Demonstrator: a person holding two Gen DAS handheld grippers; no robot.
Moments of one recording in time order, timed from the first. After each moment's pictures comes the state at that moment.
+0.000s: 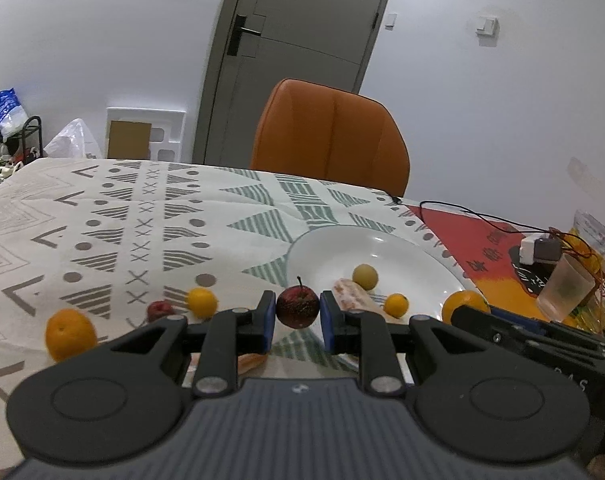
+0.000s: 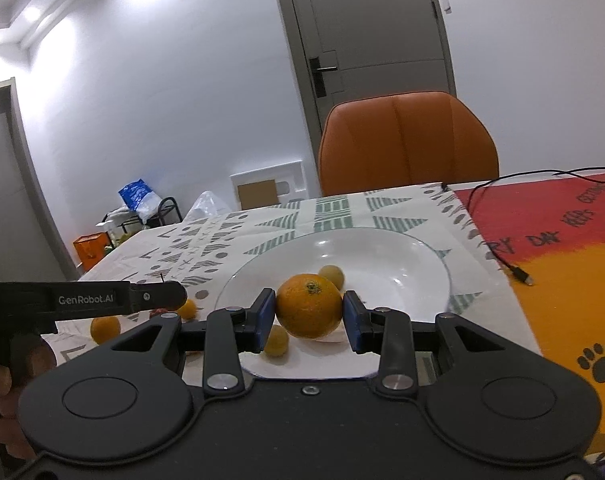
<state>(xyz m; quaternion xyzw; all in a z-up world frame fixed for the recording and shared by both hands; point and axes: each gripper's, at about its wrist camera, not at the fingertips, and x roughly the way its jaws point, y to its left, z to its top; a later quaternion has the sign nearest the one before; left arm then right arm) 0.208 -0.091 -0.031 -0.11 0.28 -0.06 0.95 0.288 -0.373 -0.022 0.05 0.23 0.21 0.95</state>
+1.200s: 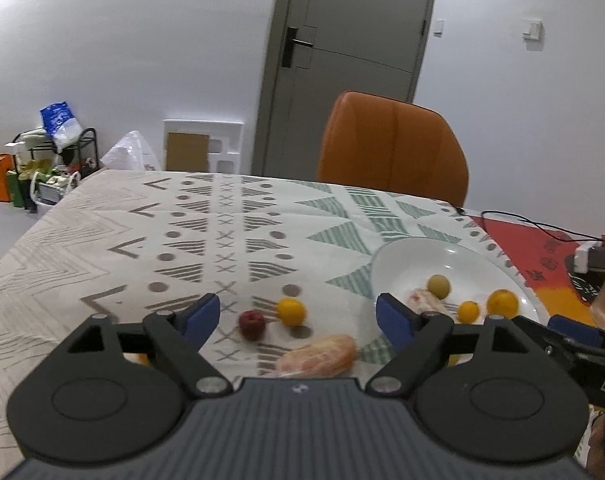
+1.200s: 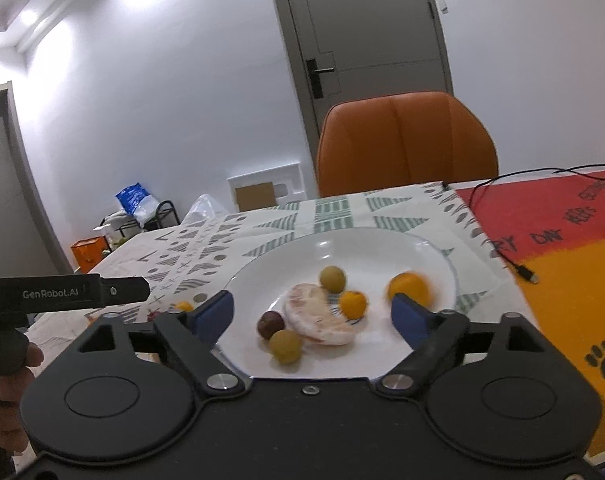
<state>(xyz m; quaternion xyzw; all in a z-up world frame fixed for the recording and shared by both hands) 0.195 -0.057 -0.025 -0.09 0.27 0.03 0.96 0.293 -0.362 -0.027 0.06 0.23 0.21 0.95</state>
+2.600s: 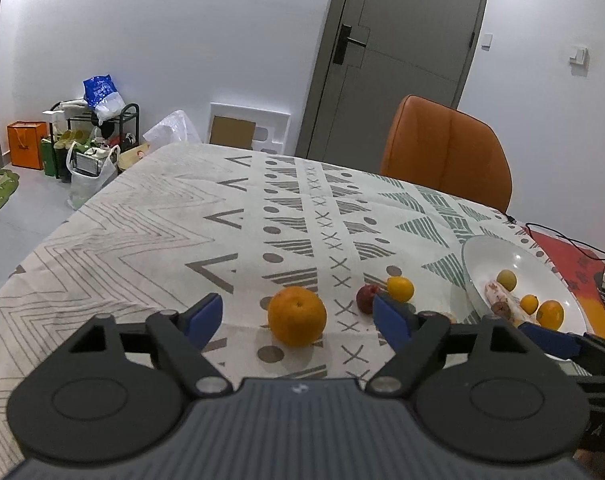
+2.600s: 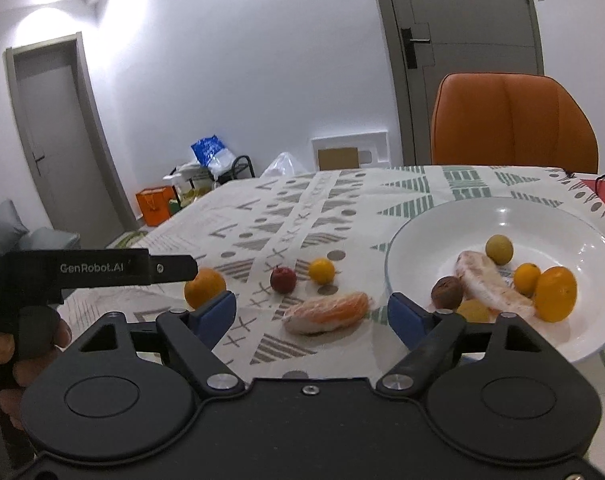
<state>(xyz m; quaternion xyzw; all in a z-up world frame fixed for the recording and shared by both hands) 0.167 0.022 -0.045 -0.13 0.28 0.07 0.95 0.275 -0.259 -0.040 0.01 0.26 0.32 0.91</state>
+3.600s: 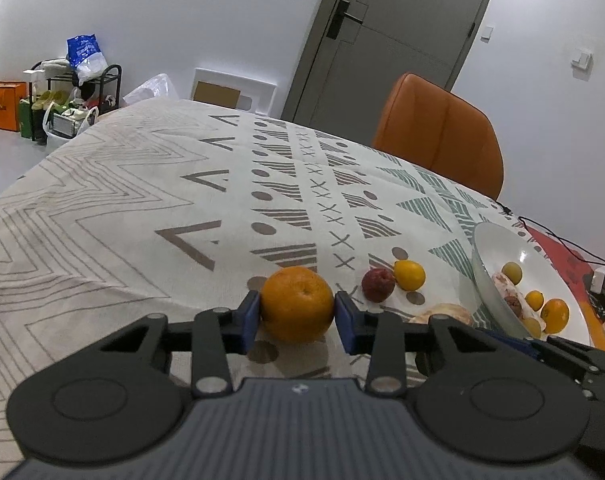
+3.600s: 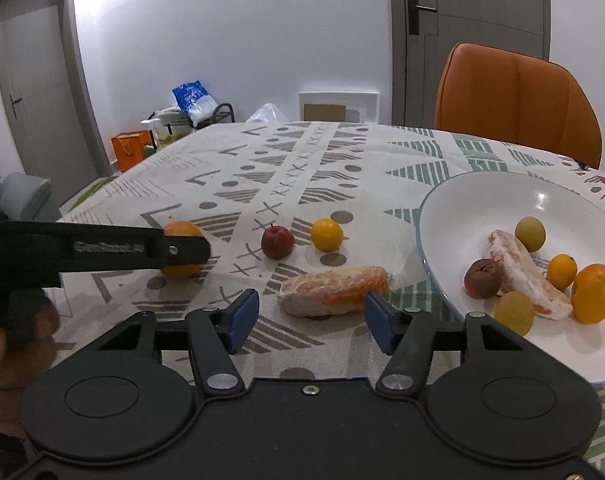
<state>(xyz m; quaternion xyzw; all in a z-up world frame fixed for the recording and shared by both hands) 0.194 0.042 -0.078 -0.17 0.31 0.04 0.93 0.292 -0.211 -0.063 -0.06 0.31 0.28 0.91</state>
